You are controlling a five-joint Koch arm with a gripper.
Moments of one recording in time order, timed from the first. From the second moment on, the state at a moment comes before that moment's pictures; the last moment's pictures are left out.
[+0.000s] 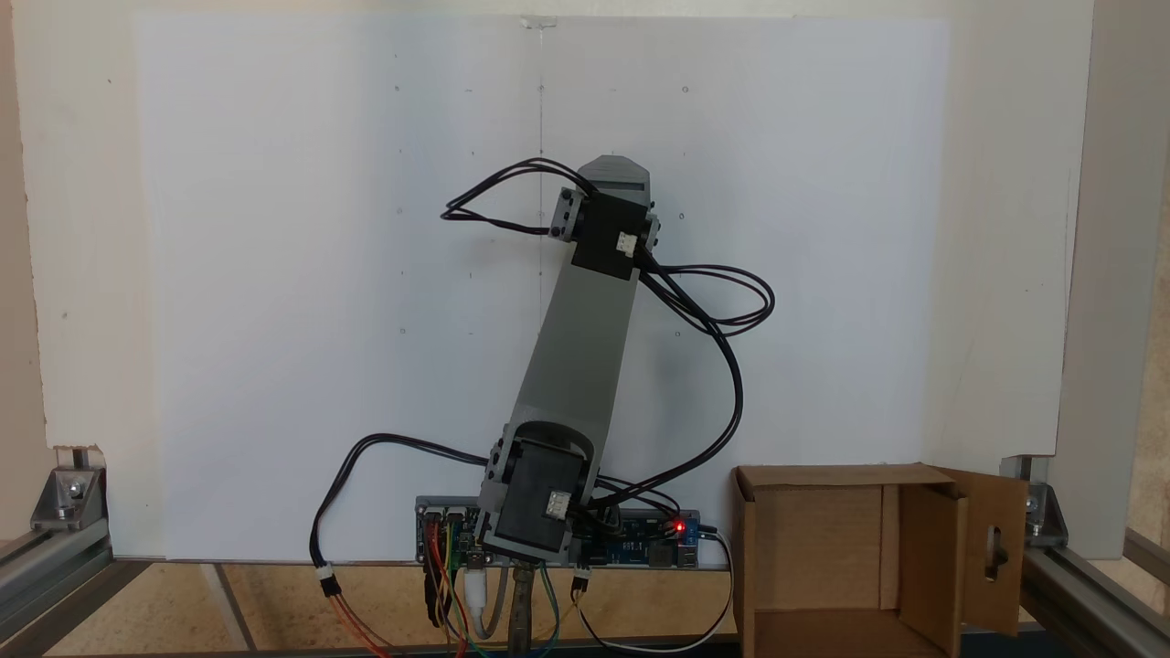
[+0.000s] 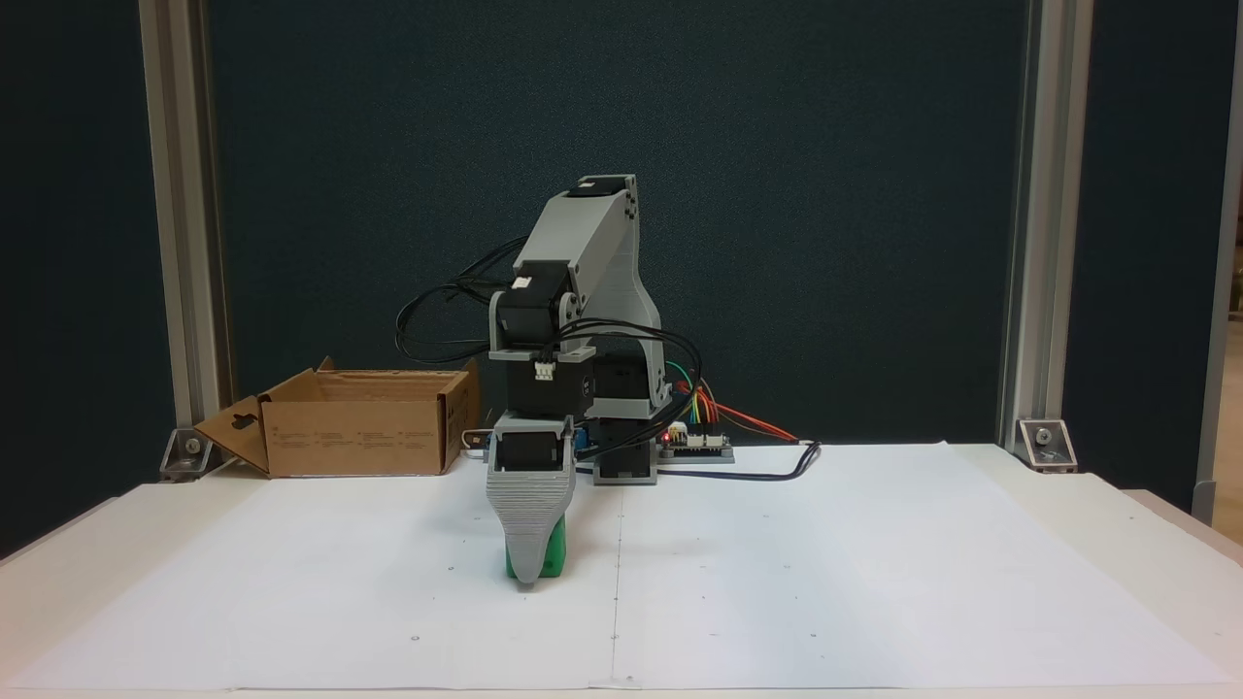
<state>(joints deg) 15.4 74.9 101.7 35.4 -15.0</state>
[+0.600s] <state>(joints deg) 16.1 74.9 101.7 34.7 -15.0</state>
